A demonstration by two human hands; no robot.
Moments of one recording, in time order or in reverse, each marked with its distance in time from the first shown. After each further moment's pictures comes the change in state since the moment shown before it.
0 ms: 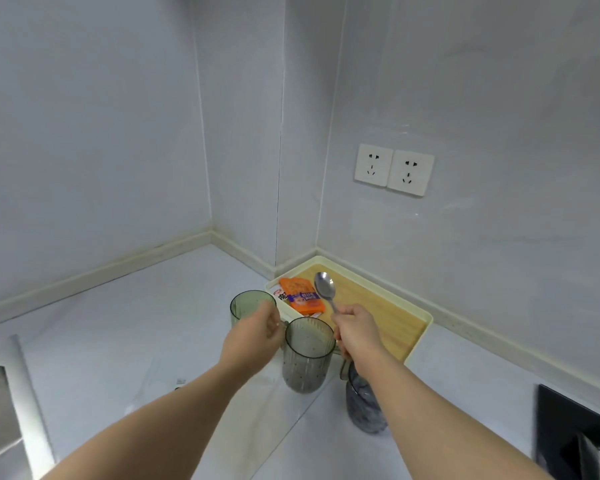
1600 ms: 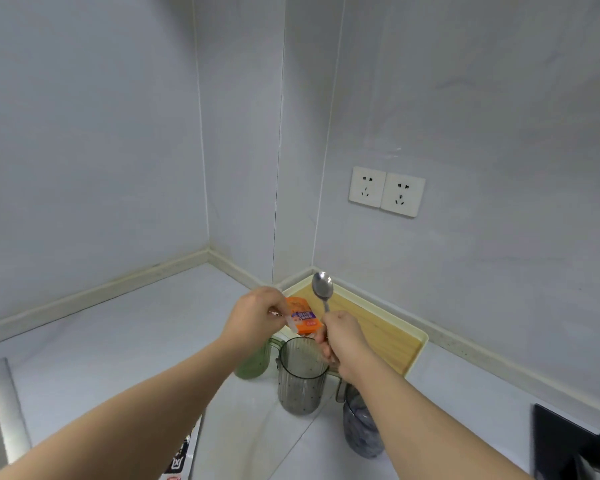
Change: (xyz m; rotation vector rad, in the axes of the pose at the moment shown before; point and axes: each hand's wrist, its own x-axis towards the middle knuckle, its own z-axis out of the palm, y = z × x) left_hand 0.031 0.027 -0.040 -0.034 0.100 0.291; right_hand -0.011 -0.029 0.011 0.157 -0.128 0.015
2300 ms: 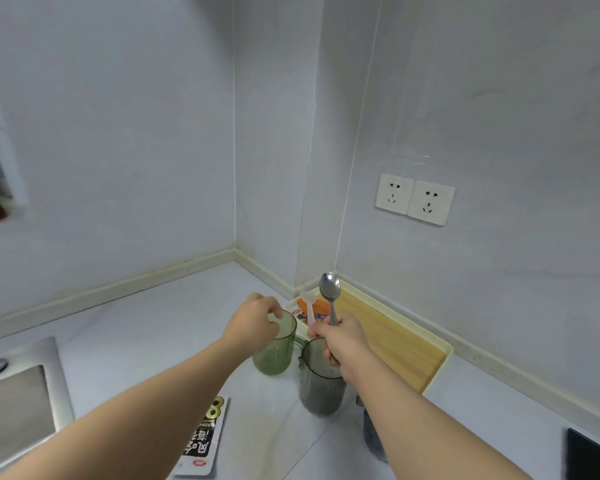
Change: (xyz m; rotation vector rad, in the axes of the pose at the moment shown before) left_hand -0.014 -0.023 -0.018 0.108 -0.132 -0.278; right_hand -0.006 -0.002 0.024 -0.102 -0.020 -0.018
